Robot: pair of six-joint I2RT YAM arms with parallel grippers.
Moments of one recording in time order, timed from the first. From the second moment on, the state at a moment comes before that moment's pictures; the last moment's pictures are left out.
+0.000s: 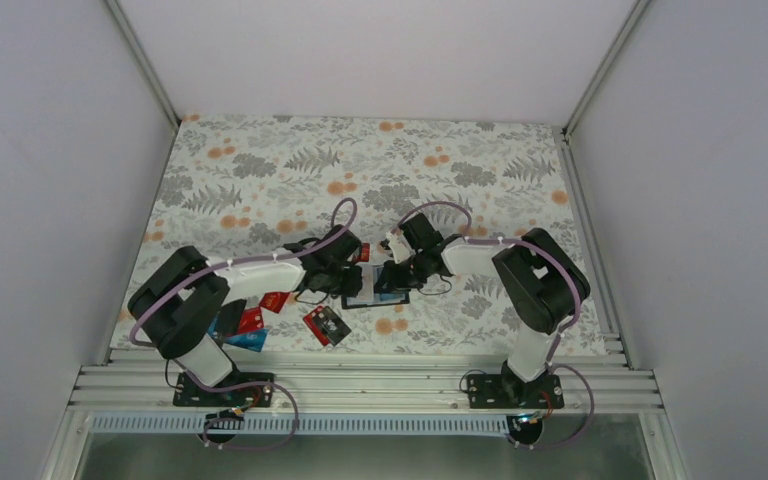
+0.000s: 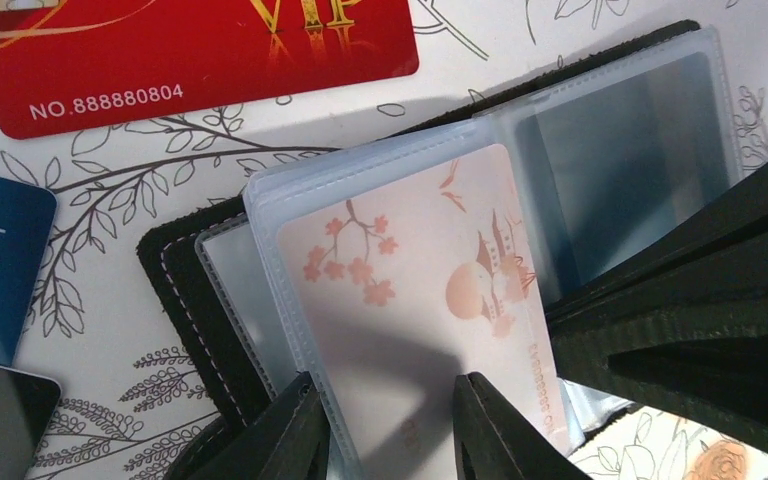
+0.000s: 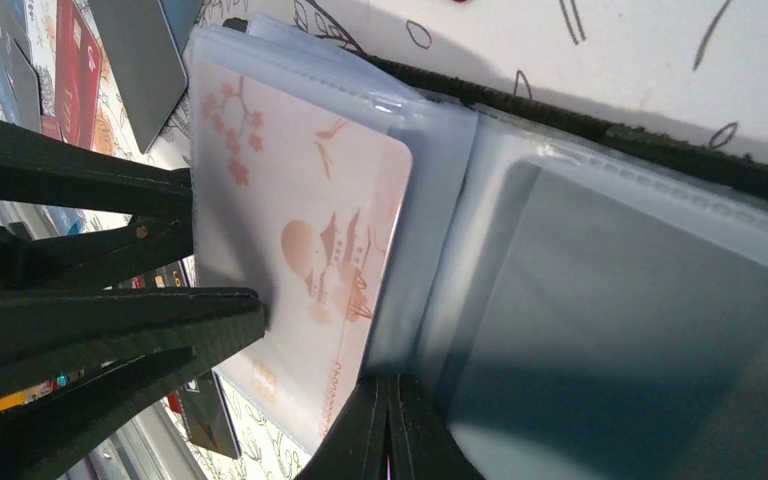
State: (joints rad) left arm -0.78 1.60 0.79 -0.28 0.12 -0.62; right arm 0.64 1.79 0.85 -0.20 -0.63 0.45
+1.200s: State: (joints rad) left arm -0.90 1.66 1.08 -0.57 -0.03 -0.64; right arm 0.63 1.78 0.86 -0.23 -0.60 0.41
